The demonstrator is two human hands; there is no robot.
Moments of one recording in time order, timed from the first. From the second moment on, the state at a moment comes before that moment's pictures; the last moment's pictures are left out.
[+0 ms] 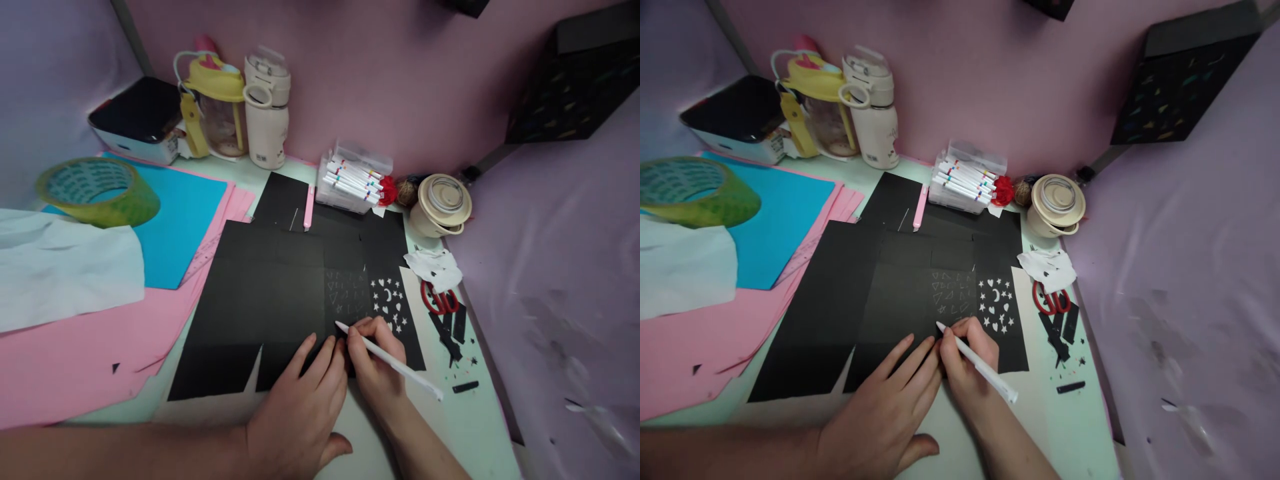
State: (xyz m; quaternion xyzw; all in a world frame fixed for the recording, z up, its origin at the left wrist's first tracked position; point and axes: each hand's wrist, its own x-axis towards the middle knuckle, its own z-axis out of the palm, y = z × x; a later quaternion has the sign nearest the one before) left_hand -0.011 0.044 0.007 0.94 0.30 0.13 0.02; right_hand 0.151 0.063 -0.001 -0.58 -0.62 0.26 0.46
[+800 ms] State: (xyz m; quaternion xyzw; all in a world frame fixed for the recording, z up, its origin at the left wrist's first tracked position) left_hand -0.011 0.045 0.009 0.94 0.31 0.12 0.02; right_hand 0.152 0.062 -0.003 -0.63 -0.57 0.21 0.49
